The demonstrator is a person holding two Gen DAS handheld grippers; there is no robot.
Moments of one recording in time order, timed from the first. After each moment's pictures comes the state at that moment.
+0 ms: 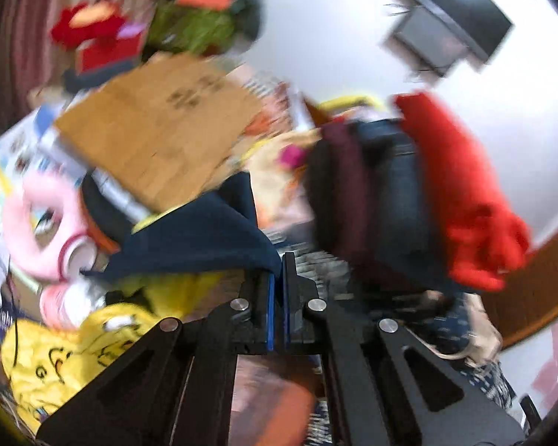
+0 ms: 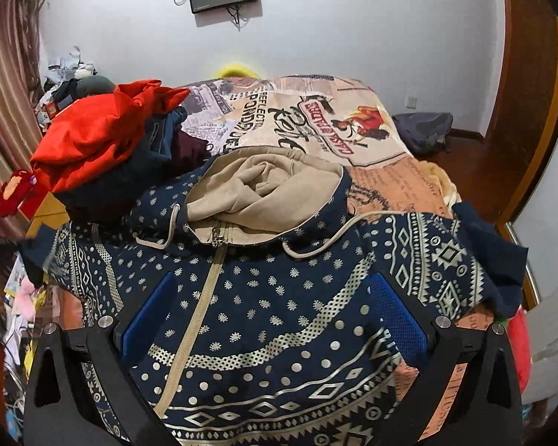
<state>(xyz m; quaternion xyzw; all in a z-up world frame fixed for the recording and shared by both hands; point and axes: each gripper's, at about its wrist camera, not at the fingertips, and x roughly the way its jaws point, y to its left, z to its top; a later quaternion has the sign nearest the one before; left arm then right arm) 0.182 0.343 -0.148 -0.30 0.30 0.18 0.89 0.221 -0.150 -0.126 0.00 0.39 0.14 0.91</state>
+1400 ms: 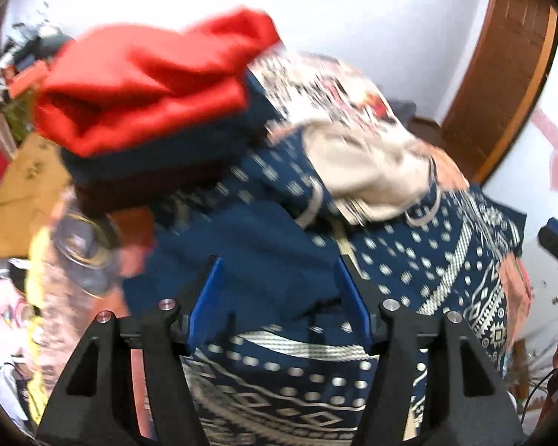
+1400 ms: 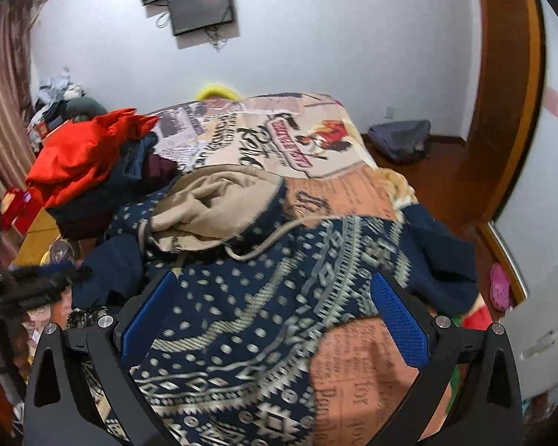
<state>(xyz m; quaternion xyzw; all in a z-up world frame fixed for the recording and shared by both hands) 0.229 0.072 -0.149 -0.04 0.41 0.00 0.91 0.205 -0.199 -0.113 0.00 0.35 0.13 0.93</state>
